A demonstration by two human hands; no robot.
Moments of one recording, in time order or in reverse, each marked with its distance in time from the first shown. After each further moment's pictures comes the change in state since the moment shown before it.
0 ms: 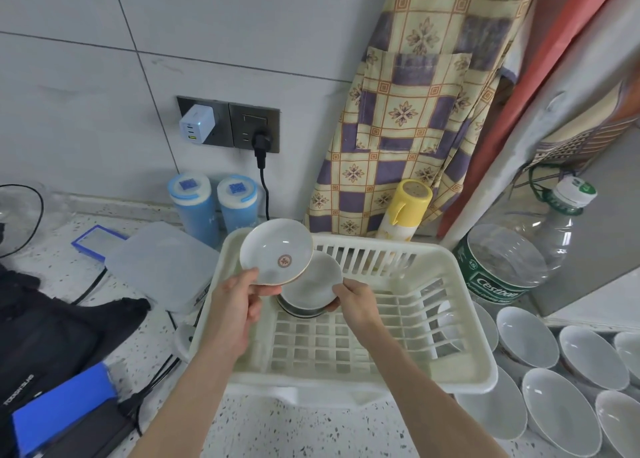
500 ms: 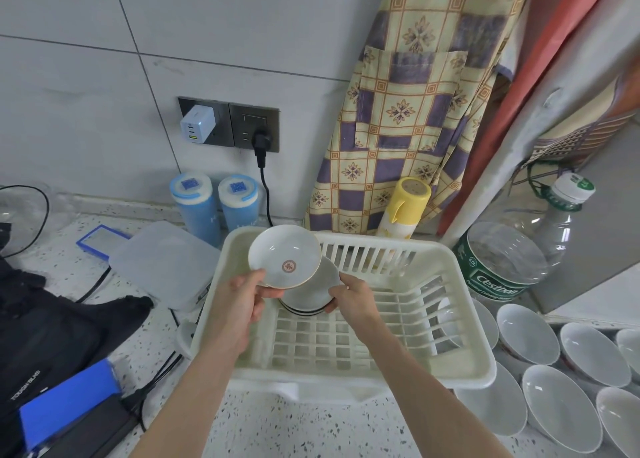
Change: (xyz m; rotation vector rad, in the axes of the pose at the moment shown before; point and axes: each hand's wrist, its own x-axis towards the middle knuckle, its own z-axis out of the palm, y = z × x) left_hand -0.006 0.001 0.003 0.188 -0.005 0.013; right_hand 0.002 0.000 0.000 -0.012 -0.073 0.080
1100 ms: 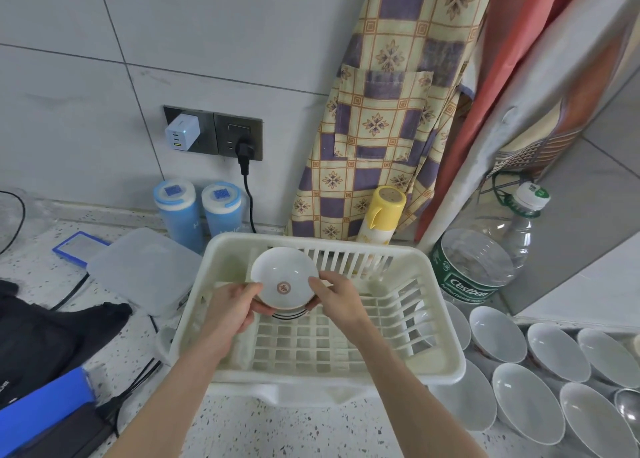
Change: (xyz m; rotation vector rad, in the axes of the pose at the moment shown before) left_hand -0.004 -0.002 0.008 0.286 -0.051 0.002; right_hand -0.025 -0.020 -0.015 -0.033 -0.013 -0.210
